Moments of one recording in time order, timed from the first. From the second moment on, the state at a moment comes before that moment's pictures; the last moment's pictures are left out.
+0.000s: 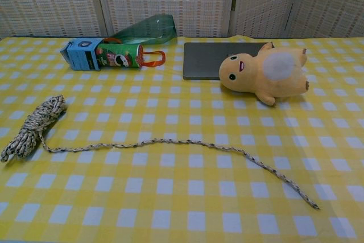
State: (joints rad) left arm -0.09 -1.13 -0.04 -1.70 1.50 1.51 0.16; right arm 0.07 -1.04 0.02 -1.58 -1.56 1.47 0.35
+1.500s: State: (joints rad) left arm -0.46 -1.38 -0.14 -1.62 1.35 1.08 0.32; right arm 0.08 -1.03 0.03 -1.57 -1.56 1.47 0.36
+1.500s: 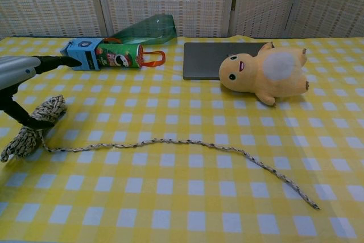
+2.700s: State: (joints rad) left arm -0.45 -1.54 -0.15 -1.32 1.05 1.08 0.45; right arm 0.07 -1.04 0.03 -1.54 -1.55 1.46 0.38
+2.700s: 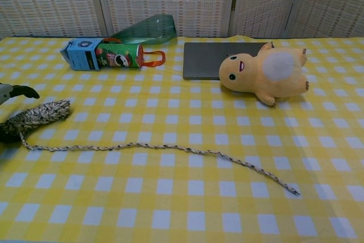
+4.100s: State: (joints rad) left arm -0.48 -1.47 -0.12 -1.40 1.32 1.15 0.17; right arm 0.26 -1.04 0.04 -1.75 -1.66 1.25 0.20
